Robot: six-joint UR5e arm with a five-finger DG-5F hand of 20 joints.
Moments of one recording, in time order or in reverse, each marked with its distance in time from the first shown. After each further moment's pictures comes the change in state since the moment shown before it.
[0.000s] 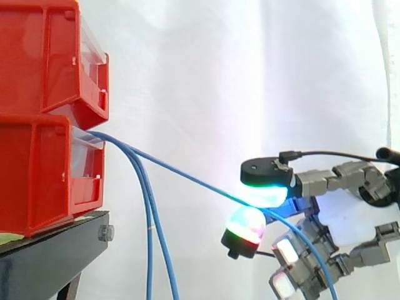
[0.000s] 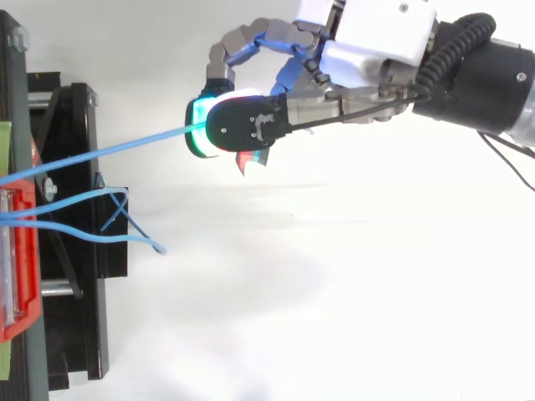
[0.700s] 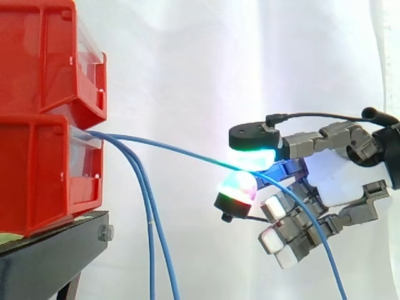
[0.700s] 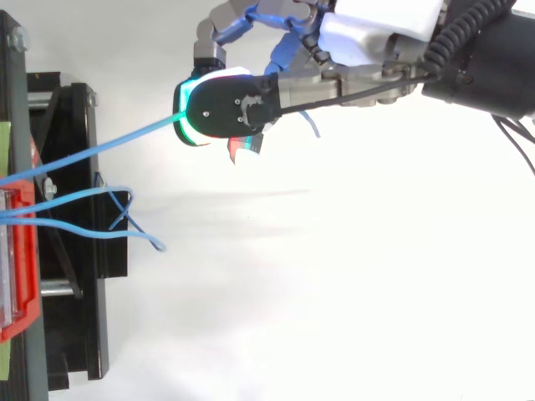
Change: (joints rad) arm -0.007 0.000 0.129 -0.145 0.000 -0.030
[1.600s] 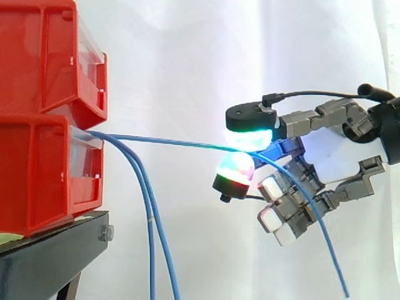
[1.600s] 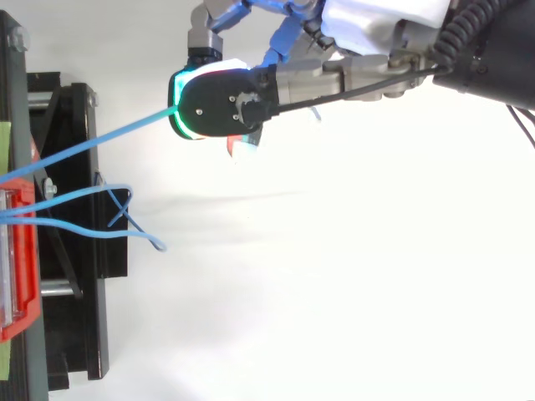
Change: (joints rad) arm 0.000 0.000 0.075 -0.088 0.008 -0.068
